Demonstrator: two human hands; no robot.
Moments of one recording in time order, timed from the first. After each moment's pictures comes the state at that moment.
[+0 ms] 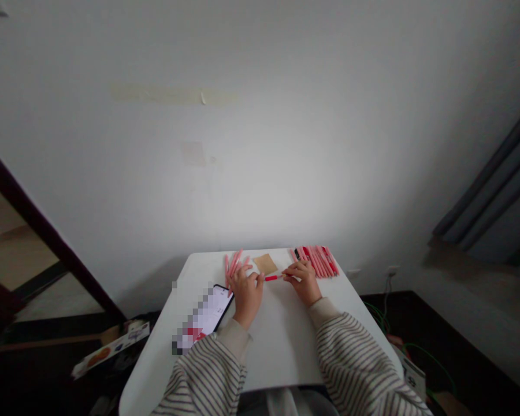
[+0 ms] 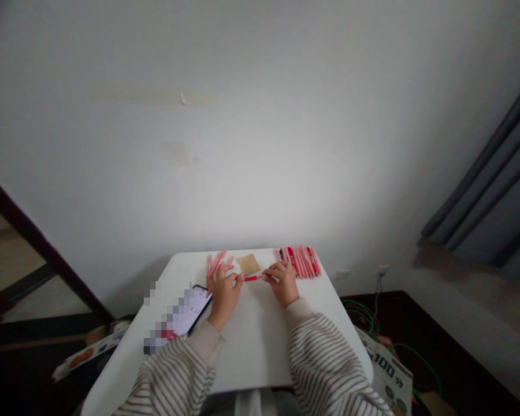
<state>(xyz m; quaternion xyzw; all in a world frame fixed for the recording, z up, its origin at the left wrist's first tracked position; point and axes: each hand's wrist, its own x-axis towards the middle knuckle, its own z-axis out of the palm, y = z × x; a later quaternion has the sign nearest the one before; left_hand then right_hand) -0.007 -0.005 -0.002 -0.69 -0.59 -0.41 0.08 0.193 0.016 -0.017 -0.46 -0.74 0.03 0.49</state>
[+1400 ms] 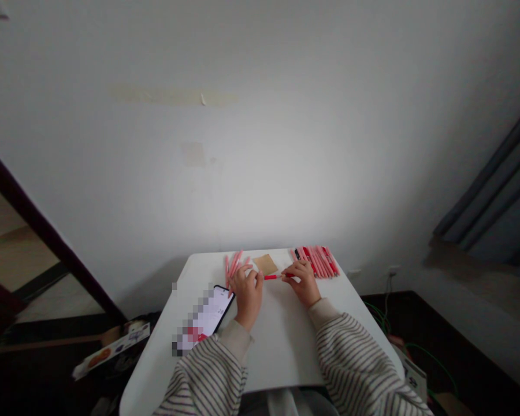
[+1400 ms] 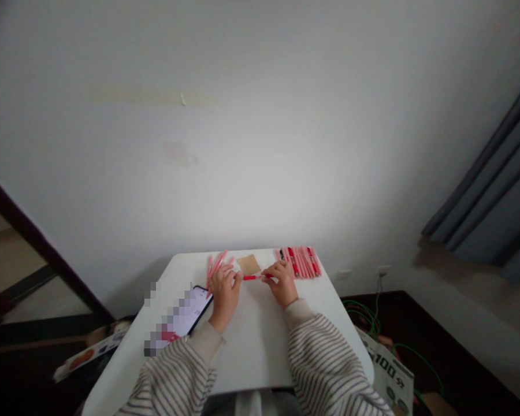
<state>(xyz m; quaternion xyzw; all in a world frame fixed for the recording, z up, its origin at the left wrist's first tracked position) -0.005 -0.002 -0.008 -0.66 -0.57 -0.48 0.07 0.187 0.009 -0.006 -0.44 -0.74 0.04 0.51</state>
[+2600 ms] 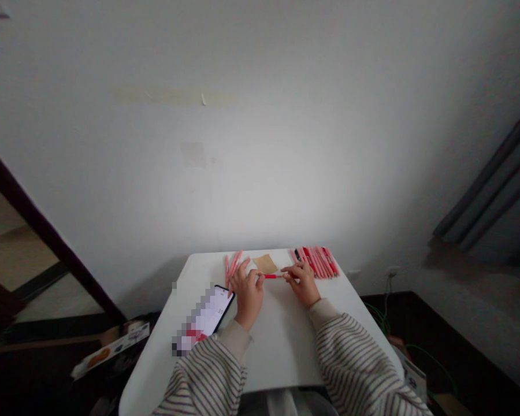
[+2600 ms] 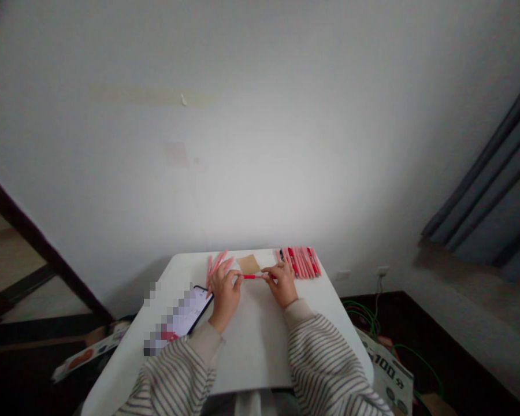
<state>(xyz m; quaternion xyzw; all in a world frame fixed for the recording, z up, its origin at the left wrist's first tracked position) -0.004 -0.007 -0.003 -0.68 -0.56 -0.47 0.07 0.187 0.007 -0.011 -0.50 -0.72 0.05 0.47</state>
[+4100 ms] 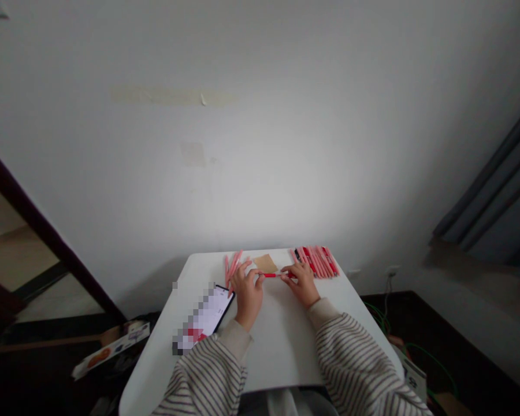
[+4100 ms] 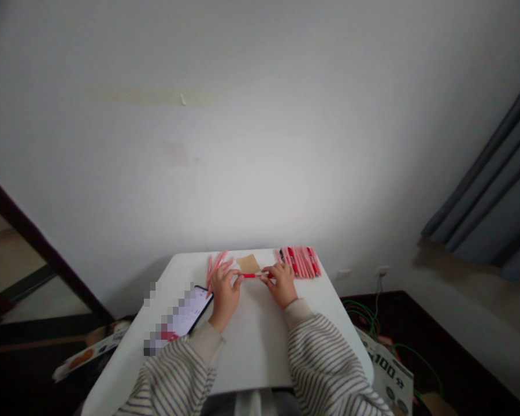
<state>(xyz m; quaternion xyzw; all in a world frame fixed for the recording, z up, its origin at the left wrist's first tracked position) -0.005 -0.005 -0.003 -0.68 -0.54 -0.50 0.05 0.184 0.005 -0.008 -0.55 -0.73 0.06 0.41</state>
